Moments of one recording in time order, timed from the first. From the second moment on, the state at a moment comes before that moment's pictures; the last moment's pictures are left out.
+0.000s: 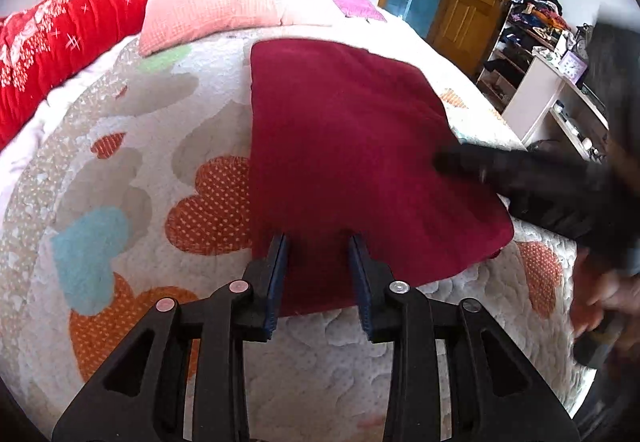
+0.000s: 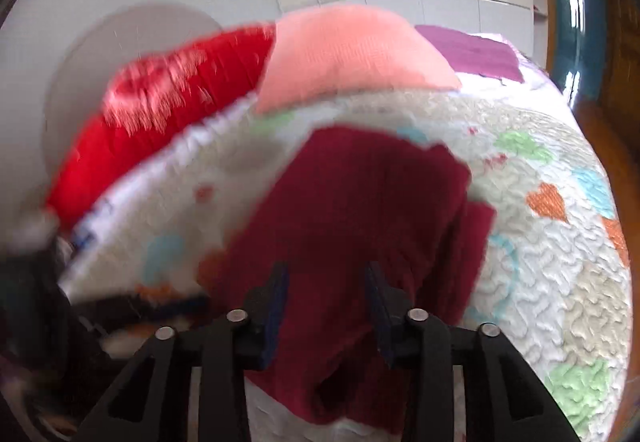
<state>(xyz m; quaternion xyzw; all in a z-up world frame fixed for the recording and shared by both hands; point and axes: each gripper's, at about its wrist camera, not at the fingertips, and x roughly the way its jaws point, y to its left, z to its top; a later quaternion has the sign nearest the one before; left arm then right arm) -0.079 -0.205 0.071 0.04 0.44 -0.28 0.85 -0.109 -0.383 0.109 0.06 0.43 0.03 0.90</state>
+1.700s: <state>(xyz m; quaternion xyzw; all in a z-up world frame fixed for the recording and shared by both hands) 0.000 -0.227 0.058 -0.07 0.49 -0.32 0.81 -0.086 -0.462 0.035 0.31 0.39 0.02 0.87</state>
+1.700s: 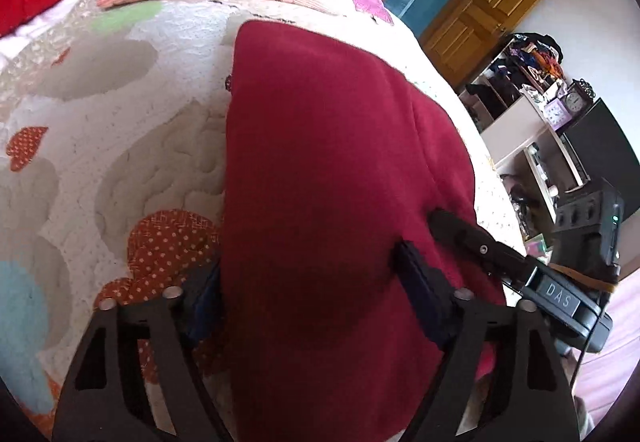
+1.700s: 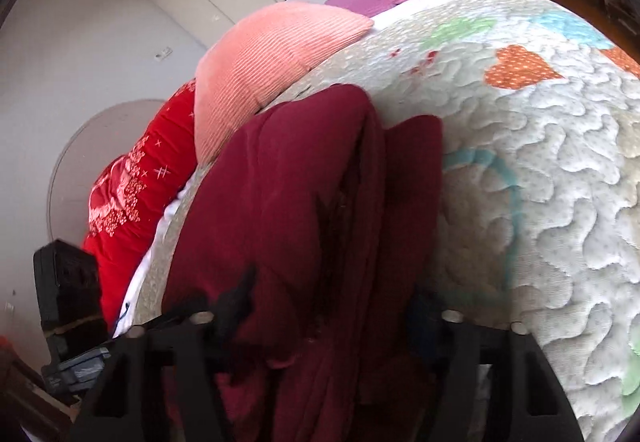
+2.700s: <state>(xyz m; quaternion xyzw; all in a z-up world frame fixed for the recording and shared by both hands) -0.142 -0.121 0.088 0.00 0.43 -0.24 0.87 -0.176 -0.331 0.090 0.19 0.42 0.02 0.89</state>
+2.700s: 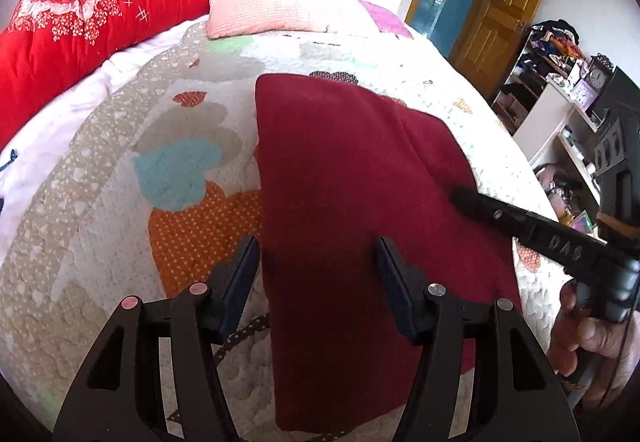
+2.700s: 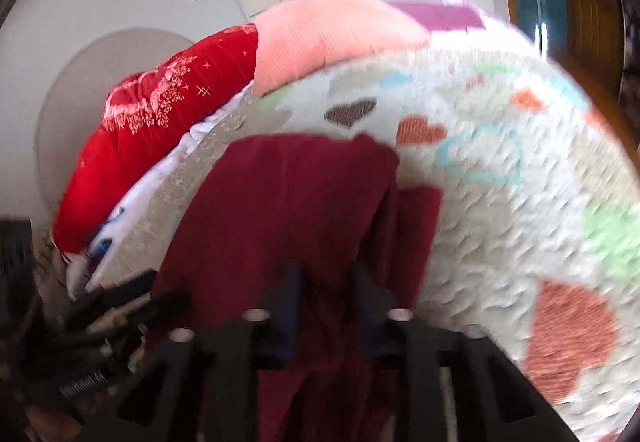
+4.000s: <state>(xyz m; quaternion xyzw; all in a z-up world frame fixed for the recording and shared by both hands) -0.178 -0.101 0.125 0.01 0.36 -0.17 0.92 -0.242 -0.281 0.139 0.08 0.36 0.00 0.93</state>
